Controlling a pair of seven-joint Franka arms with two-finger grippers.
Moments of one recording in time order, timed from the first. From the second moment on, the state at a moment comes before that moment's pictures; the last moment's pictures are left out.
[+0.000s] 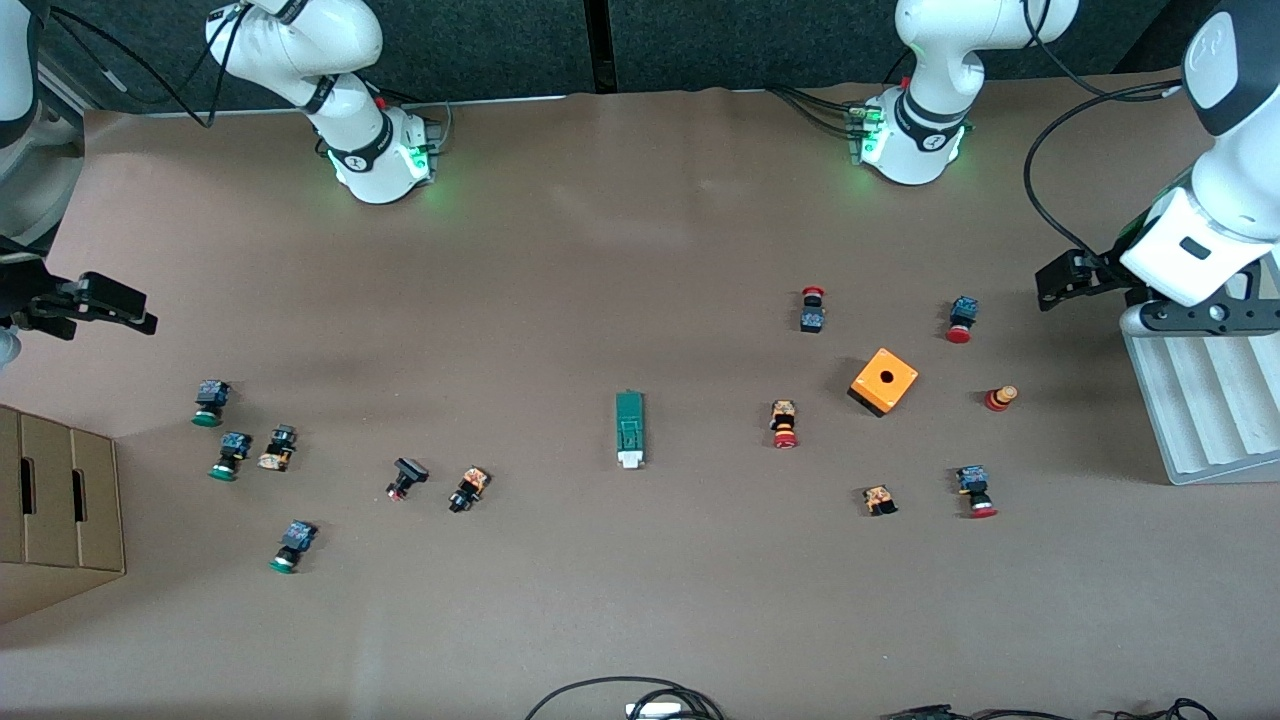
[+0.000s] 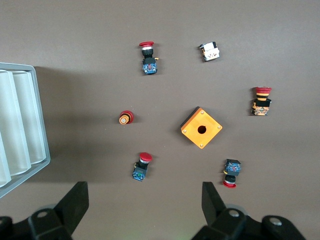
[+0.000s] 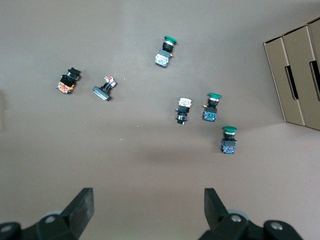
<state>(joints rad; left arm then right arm) -0.02 -0.05 -0.05 -1.75 0.03 1.64 -0.05 0.06 -0.01 -0.17 -1.63 0.02 1.60 -0.12</state>
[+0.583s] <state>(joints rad) -0.02 -0.05 -0.09 -1.74 0.02 1.64 -0.05 0.06 -0.01 -0.17 -1.63 0.02 1.60 -0.12</state>
